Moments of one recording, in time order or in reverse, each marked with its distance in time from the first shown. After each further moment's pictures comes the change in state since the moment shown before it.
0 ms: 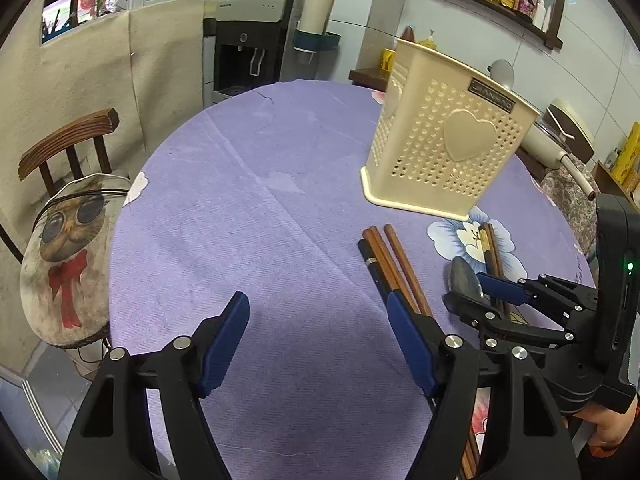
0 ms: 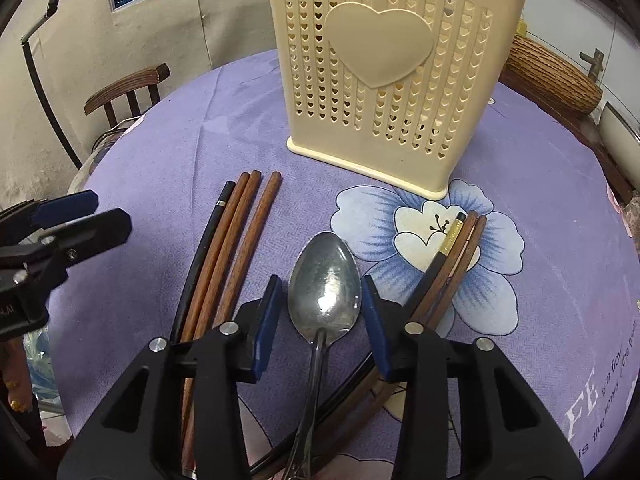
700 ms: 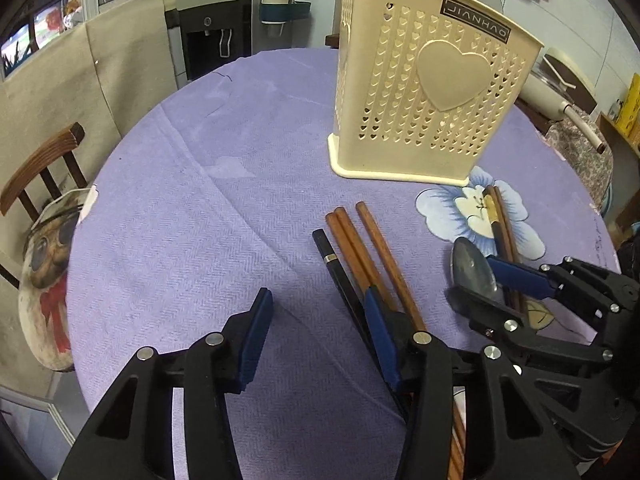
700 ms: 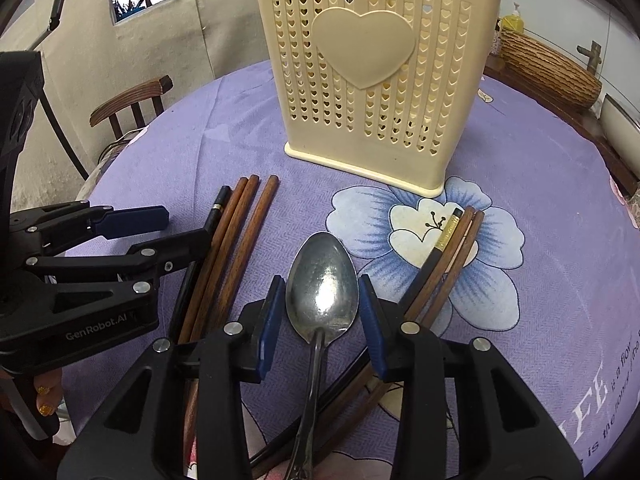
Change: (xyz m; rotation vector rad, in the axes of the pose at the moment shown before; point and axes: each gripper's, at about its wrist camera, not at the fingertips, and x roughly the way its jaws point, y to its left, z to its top) left arm 0.041 -0.031 0.006 0.121 0.107 0.052; right arm -0.007 -0.012 -0.009 0.028 -0.034 0.033
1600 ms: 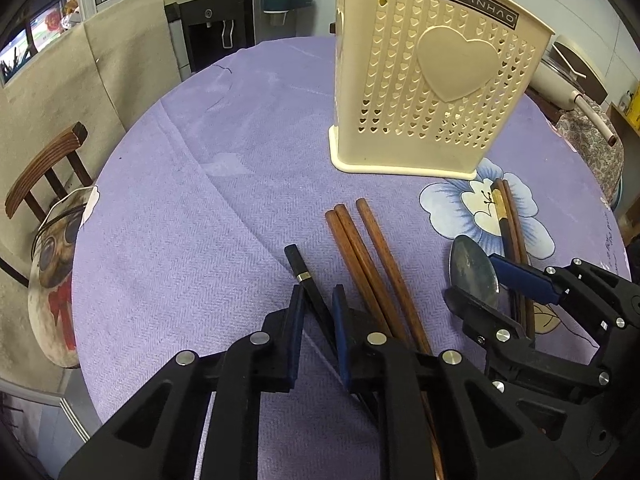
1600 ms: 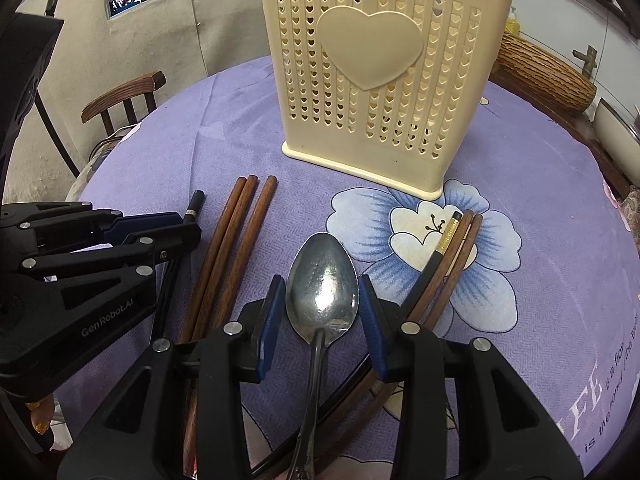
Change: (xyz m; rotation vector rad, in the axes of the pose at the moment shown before) left arm 0.005 -0.011 0.009 0.004 0.052 0.029; right arm 0.007 0.011 0.006 -0.007 0.011 -0.039
